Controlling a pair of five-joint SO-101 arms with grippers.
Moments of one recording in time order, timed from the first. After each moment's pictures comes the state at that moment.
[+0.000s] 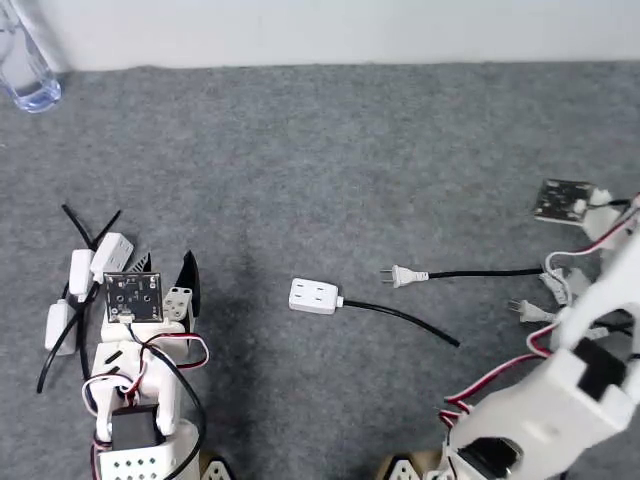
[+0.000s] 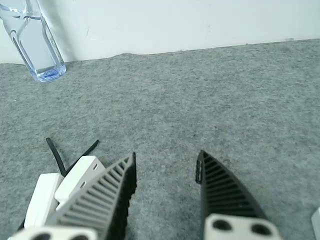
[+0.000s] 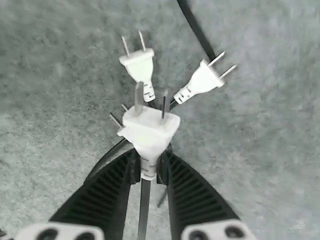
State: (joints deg) left arm -11.0 -103.0 96.8 41.4 -1.8; right arm 39.3 18.7 -18.1 93.4 102.6
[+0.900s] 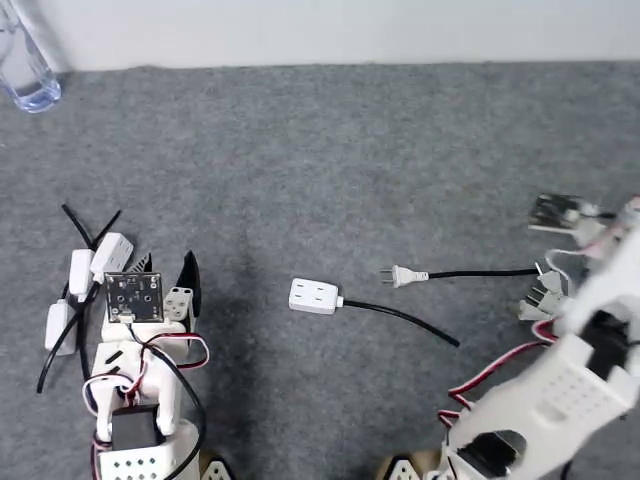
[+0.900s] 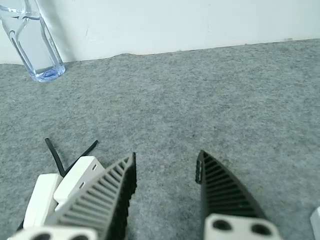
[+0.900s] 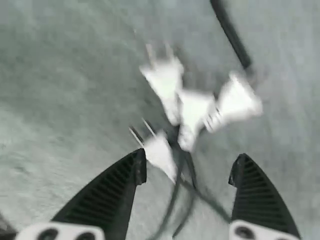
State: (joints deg) left arm -10.8 -103.0 96.8 41.4 -1.8; right arm 34.5 22.7 -18.1 99.3 102.9
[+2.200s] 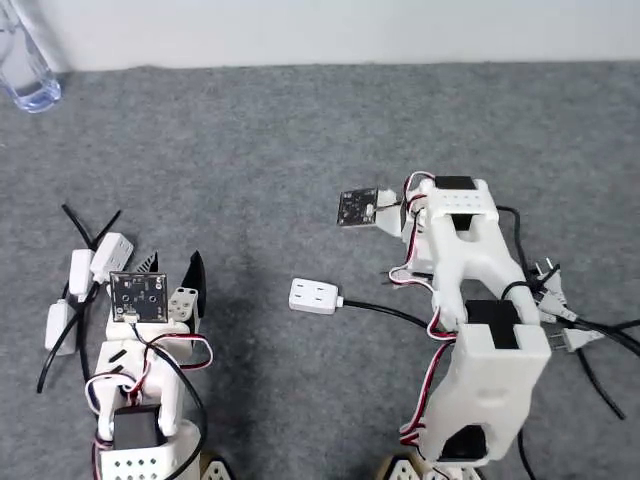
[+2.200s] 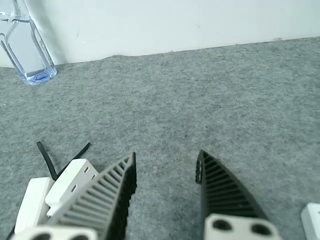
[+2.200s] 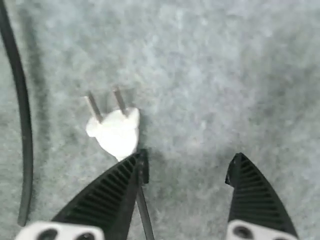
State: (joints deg) left arm -9.1 -103.1 96.8 41.4 -1.8; right arm -2.8 22.6 6.9 64.2 82.2
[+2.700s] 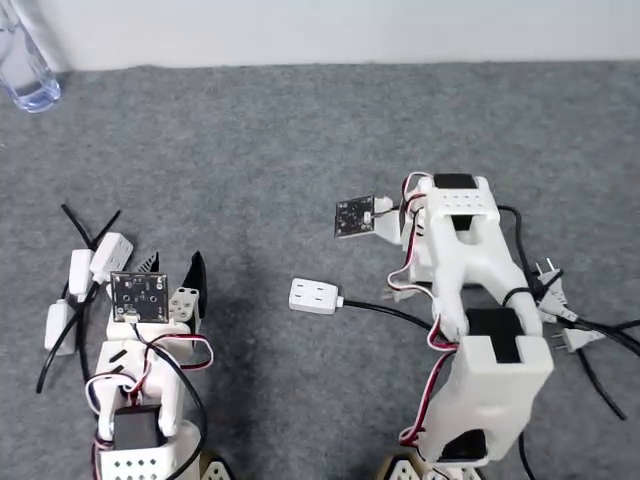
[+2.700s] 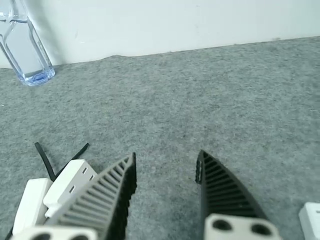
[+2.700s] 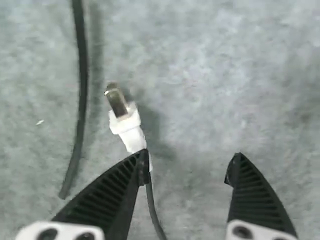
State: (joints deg) left arm -8.7 -103.1 96.8 41.4 -1.8; right arm -3.6 18.1 8.4 72.8 83.9
